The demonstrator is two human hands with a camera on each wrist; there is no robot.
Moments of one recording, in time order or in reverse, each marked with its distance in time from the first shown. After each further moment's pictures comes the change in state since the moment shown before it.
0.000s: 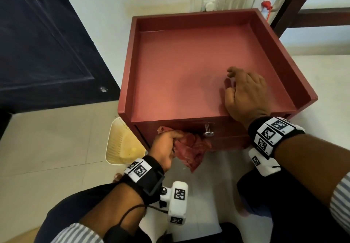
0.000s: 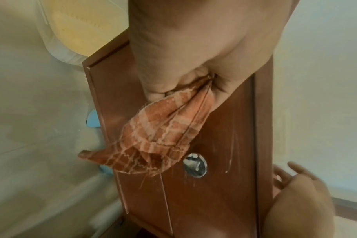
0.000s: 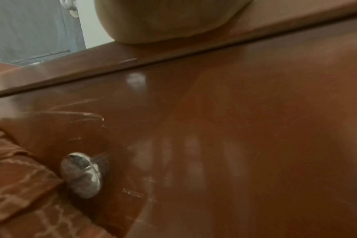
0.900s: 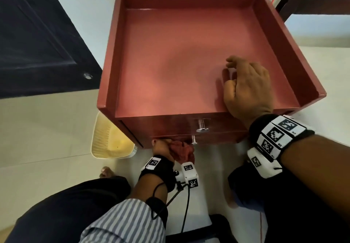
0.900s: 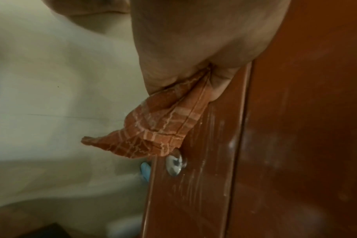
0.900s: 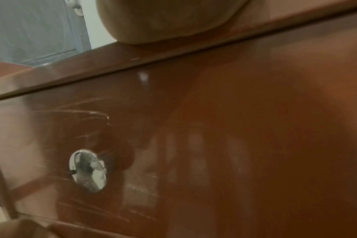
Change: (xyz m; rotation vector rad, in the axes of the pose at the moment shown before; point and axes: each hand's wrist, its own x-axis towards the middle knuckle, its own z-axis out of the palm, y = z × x) left_hand 0.127 -0.099 -0.016 -0.273 0.309 -0.221; right_hand 0.001 0.000 0.002 0.017 0.005 -0.011
